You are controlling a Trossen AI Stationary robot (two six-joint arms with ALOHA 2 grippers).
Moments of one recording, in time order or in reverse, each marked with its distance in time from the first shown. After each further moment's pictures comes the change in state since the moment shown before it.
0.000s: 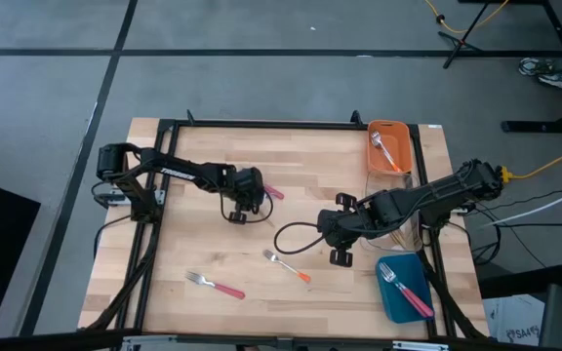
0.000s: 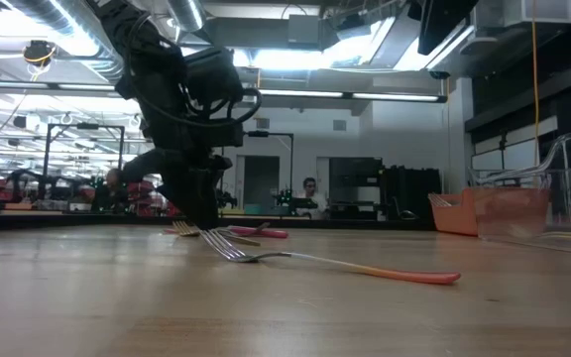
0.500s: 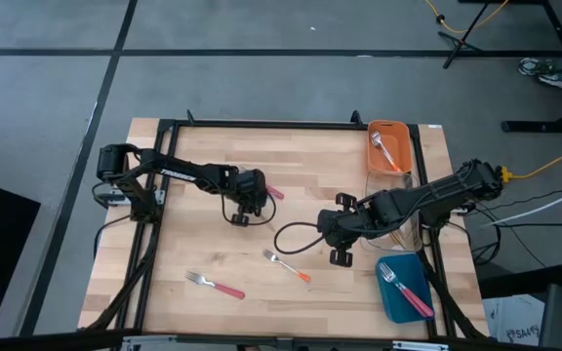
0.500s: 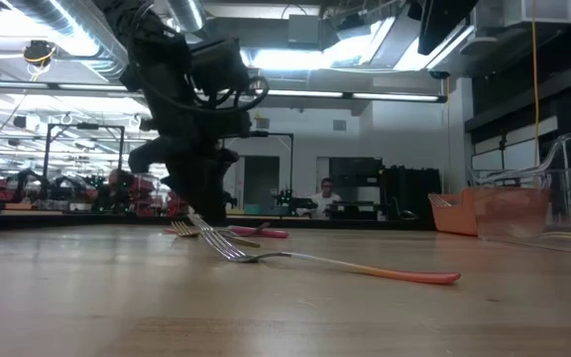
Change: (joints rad) left arm -0.027 0.000 0.046 -0.016 0.003 -0.026; right arm 0.000 0.000 0.000 0.000 0.000 0.000
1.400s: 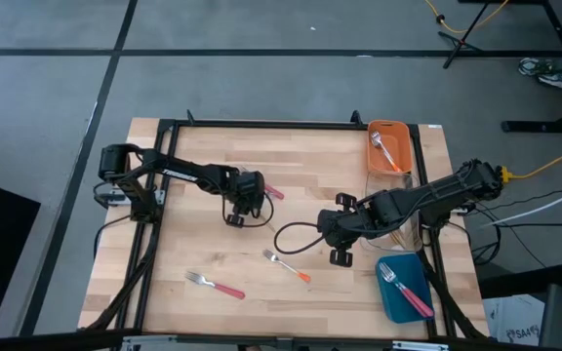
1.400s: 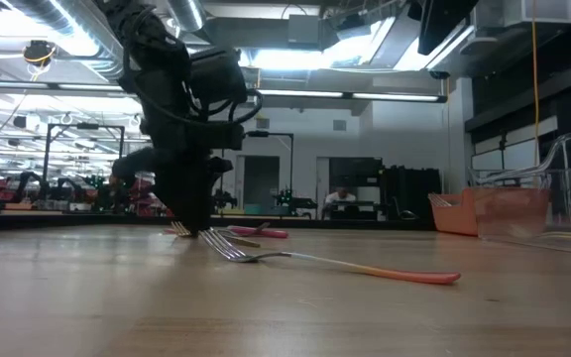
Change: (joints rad) left arm 0.001 0.022 0.002 -0.081 -0.010 0.041; right arm 0.000 0.000 0.000 0.000 0.000 0.000
